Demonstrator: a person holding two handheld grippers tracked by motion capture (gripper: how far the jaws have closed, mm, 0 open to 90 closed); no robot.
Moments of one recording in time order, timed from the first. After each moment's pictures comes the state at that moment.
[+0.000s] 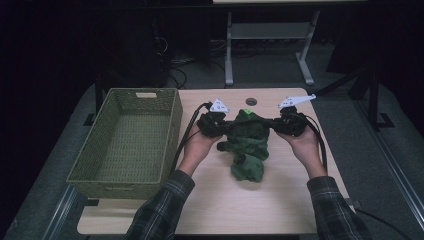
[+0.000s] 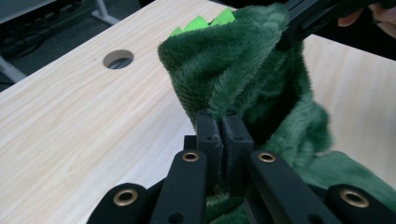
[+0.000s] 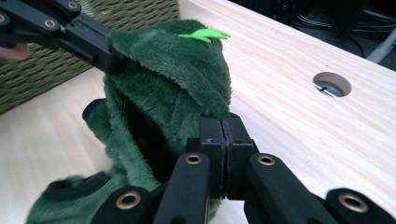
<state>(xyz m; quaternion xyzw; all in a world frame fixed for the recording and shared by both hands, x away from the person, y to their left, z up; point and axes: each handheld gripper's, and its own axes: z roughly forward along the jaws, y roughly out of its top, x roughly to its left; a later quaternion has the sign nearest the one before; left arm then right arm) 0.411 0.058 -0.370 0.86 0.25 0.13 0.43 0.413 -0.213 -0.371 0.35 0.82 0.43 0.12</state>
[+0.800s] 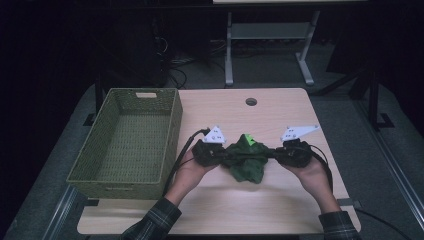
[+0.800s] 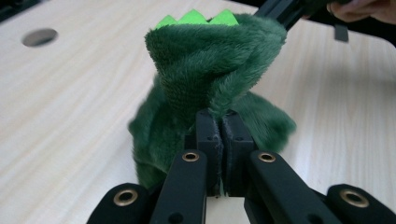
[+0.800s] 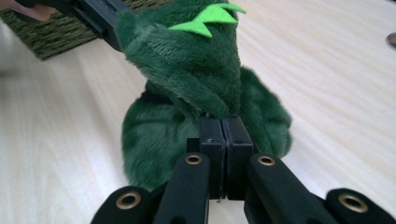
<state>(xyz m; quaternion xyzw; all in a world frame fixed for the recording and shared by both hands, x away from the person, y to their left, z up) 0.344 0.072 -0.396 0.87 0.19 0.08 0.44 0.335 -0.213 -0.396 0.31 0.85 0.42 0.10</state>
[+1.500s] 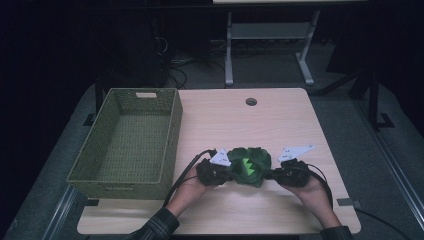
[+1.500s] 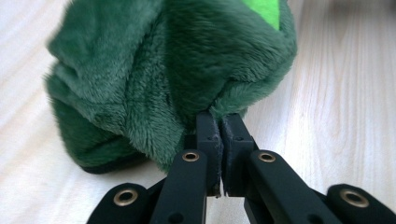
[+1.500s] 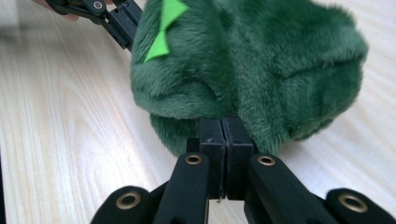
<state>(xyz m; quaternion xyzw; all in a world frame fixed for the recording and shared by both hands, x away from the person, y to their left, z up) 0.322 0.063 -0.451 0.91 0.16 0.03 0.38 0.304 -0.211 -0.440 0.31 0.87 0.39 0.04</state>
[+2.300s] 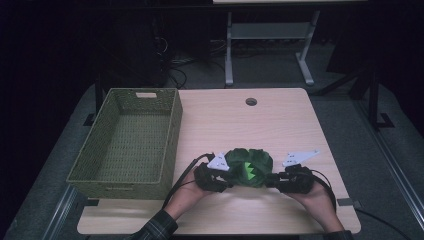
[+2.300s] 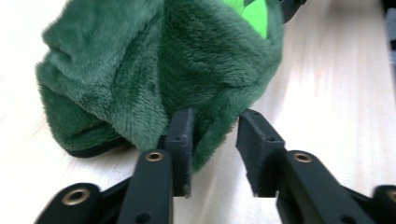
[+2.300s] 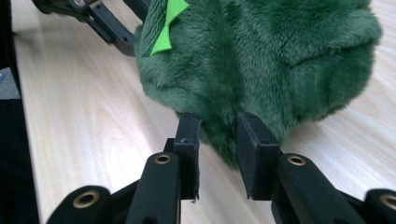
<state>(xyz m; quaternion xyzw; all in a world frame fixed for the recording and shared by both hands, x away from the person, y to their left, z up) 0.303 0.075 -0.434 0.90 0.15 0.04 0.40 0.287 -0.222 -0.439 0.32 0.86 0.40 0.02</state>
